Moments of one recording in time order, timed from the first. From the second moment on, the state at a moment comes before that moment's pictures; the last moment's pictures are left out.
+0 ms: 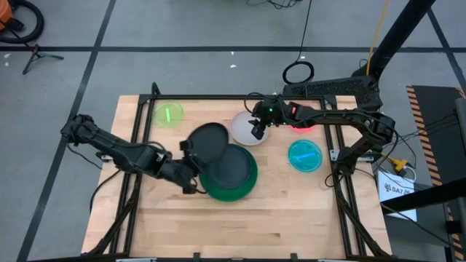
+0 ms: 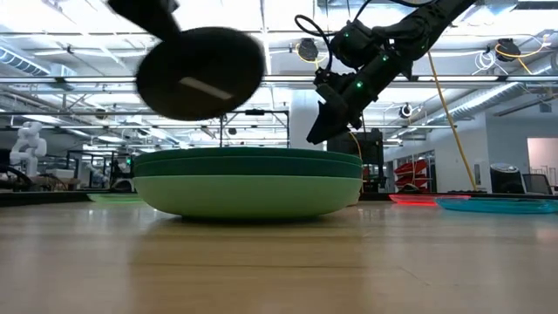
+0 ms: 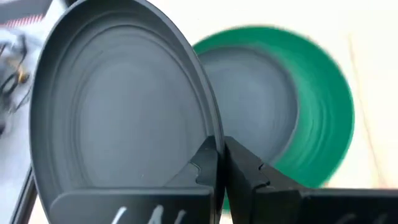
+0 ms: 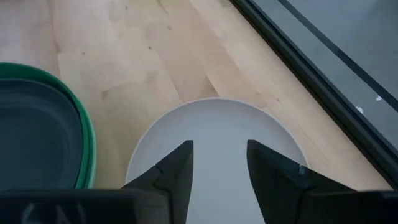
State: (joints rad) left arm -0.38 1.32 1.08 -0.71 -0.50 -0.18; right arm -0.43 1.56 0.93 -0.07 0.00 0.02
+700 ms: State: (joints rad) left arm -0.19 1.63 1.08 -0.38 -0.09 -0.02; right arm -0.43 1.56 0.93 -0.11 0.00 0.01
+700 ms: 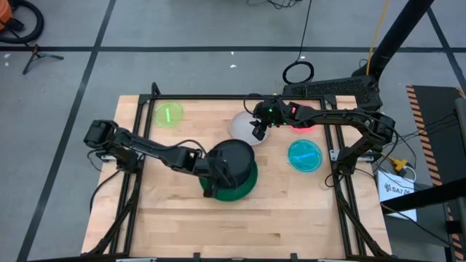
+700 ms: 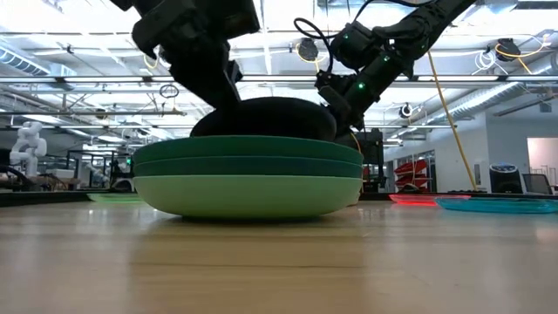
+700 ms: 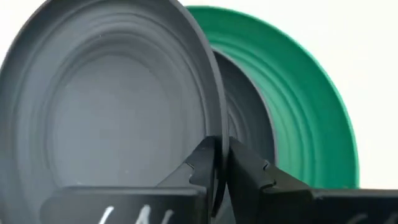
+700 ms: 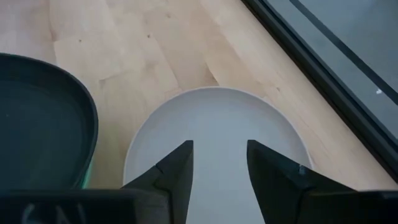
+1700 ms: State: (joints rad) left arm -0.21 1.62 1.08 -0.46 0.09 -0.18; right arm -0.43 1.56 0.94 -0.11 0.00 0.03
